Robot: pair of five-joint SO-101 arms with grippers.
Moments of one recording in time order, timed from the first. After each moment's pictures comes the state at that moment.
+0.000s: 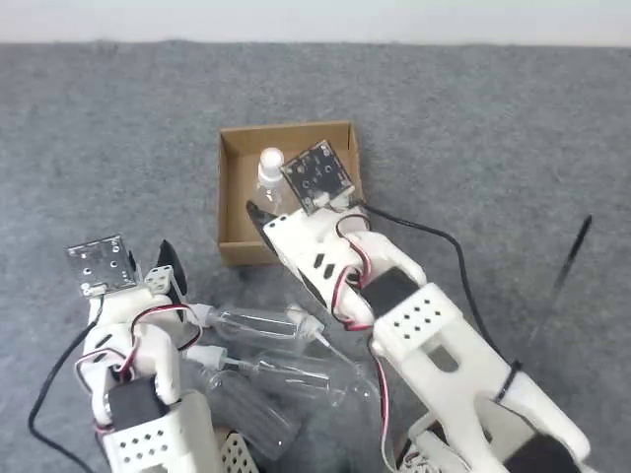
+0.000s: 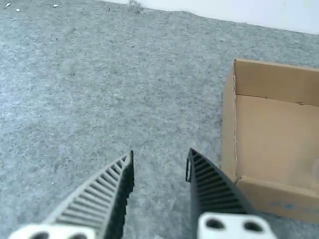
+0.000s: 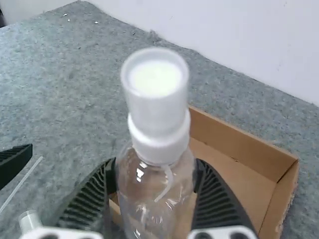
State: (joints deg) left arm -23.5 -97.2 87.7 54.2 5.2; right arm -41.2 -29.4 45.1 17.7 0.6
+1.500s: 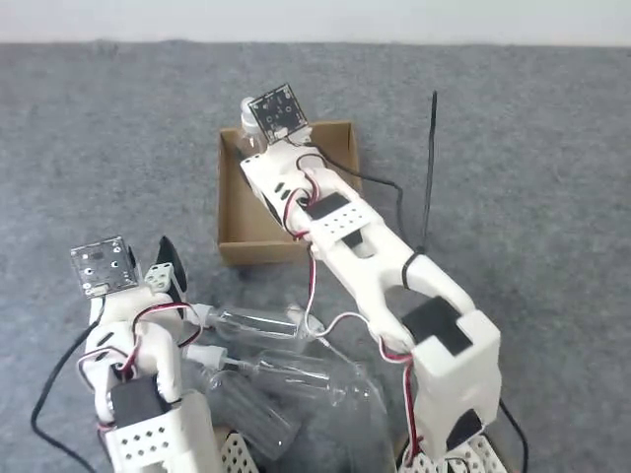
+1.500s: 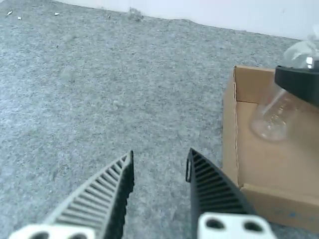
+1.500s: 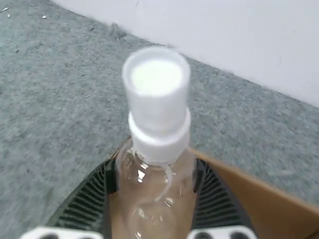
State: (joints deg) left arm -23.5 -97.2 90.1 49.9 5.2; right arm -36.5 22.2 8.1 2.5 0.6
